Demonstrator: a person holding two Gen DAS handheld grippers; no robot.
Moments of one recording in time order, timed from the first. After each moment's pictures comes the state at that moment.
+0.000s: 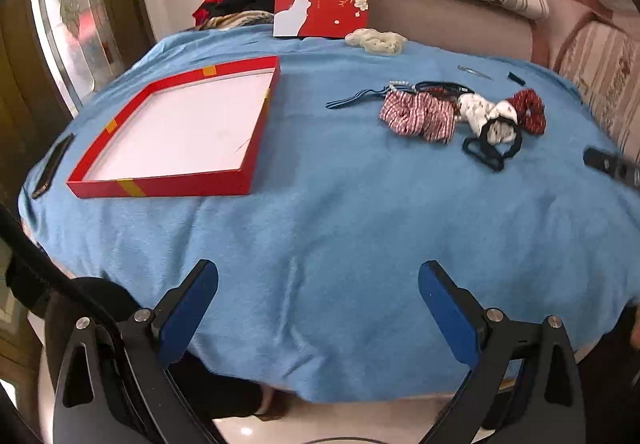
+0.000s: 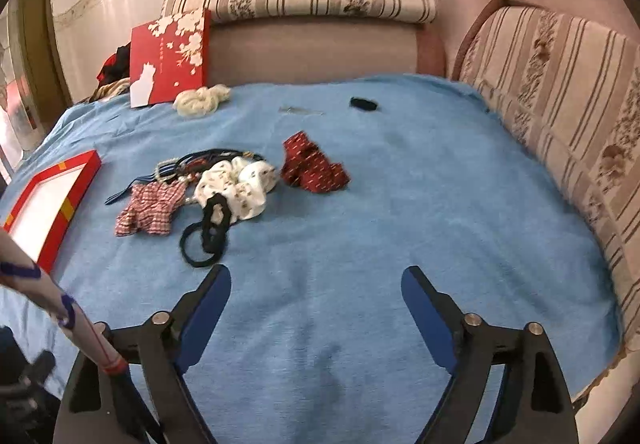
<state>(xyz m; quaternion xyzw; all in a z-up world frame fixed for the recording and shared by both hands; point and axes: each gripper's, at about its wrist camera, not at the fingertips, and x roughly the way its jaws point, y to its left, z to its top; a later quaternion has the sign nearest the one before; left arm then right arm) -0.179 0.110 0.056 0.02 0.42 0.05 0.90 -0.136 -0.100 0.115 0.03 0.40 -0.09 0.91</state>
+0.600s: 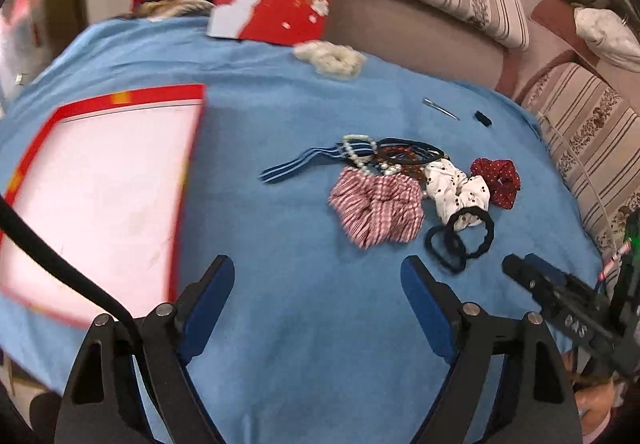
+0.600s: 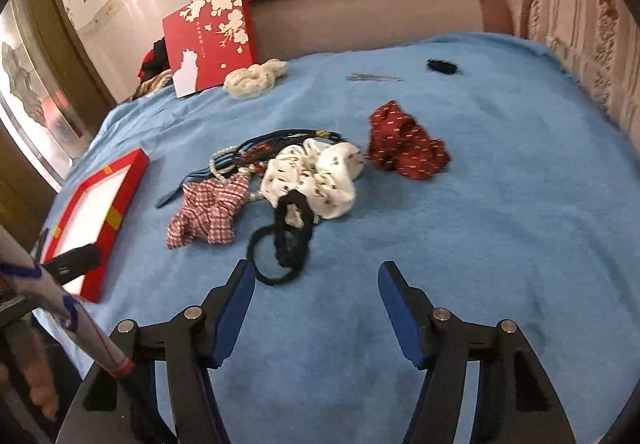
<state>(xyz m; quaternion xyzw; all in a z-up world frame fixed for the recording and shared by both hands) -0.039 0.118 0.081 -0.07 0.46 -0.09 0.88 -0.082 -0.082 0.084 0.12 0.44 0.03 0.89</state>
